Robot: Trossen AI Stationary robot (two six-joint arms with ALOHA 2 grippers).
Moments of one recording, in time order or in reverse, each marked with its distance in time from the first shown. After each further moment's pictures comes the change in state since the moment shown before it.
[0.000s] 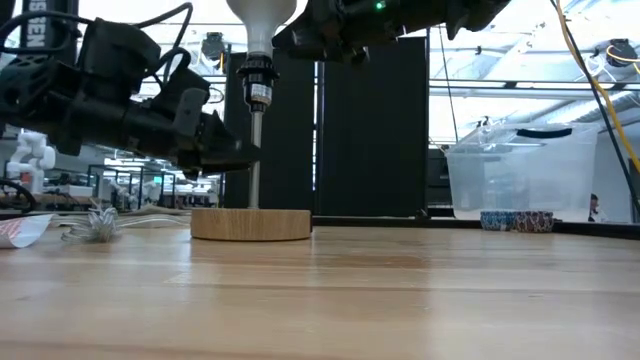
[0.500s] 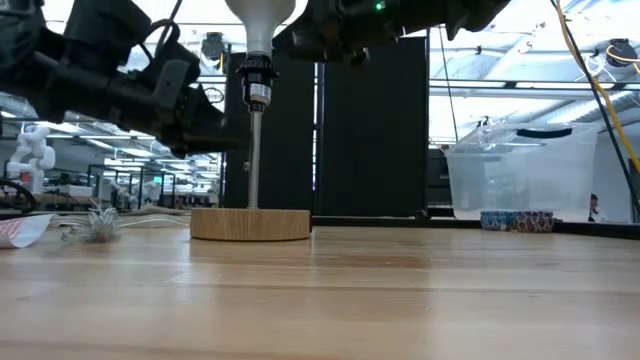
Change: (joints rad) left arm -0.045 -0.331 -0.002 -0.384 -0.025 0.005; right arm 0.000 0.000 0.000 0.001 0.000 0.016
